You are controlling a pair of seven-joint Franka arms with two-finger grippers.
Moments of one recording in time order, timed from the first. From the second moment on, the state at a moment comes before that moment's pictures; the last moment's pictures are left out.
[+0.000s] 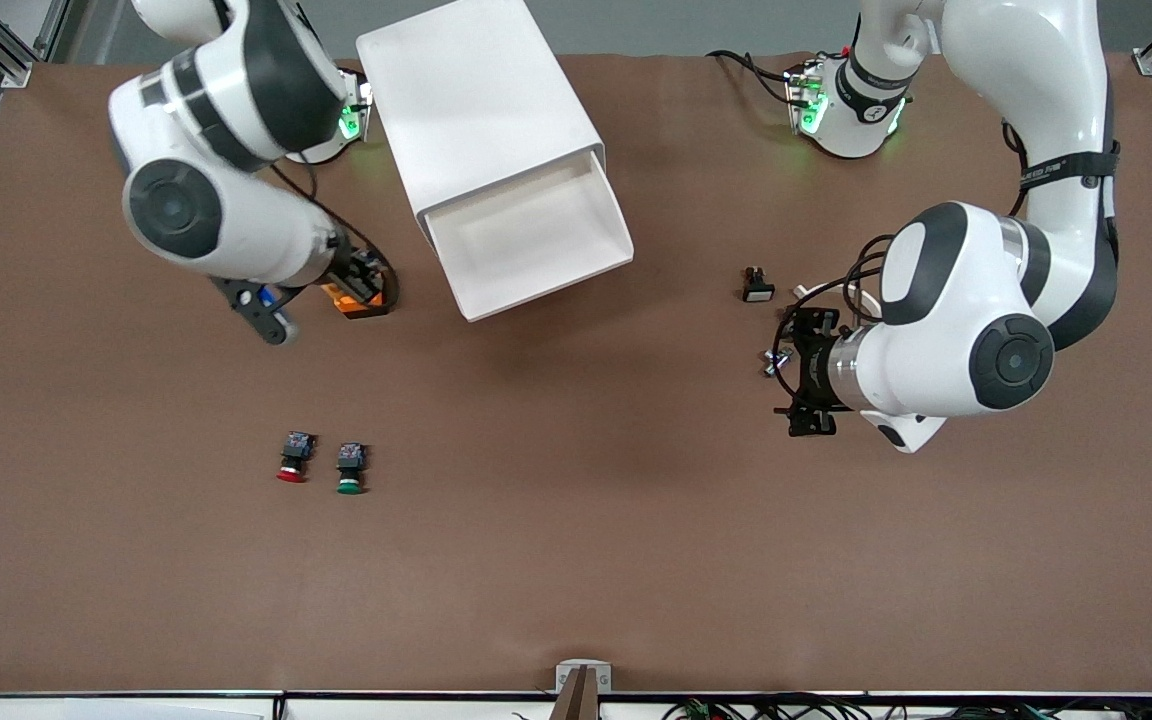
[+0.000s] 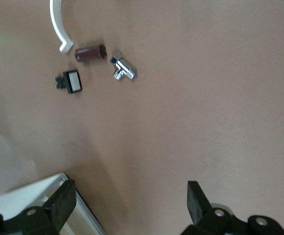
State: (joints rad) left arm -0.44 0.53 0.16 -1.28 -0.34 1.57 -1.71; right arm 0.49 0.20 -0.04 -1.61 0.19 1.50 1.33
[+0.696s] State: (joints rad) left arm -0.40 0.47 0.18 -1.28 -0.30 1.38 -1.28; right arm 0.67 0.20 -0.04 -1.66 0.31 1.78 1.82
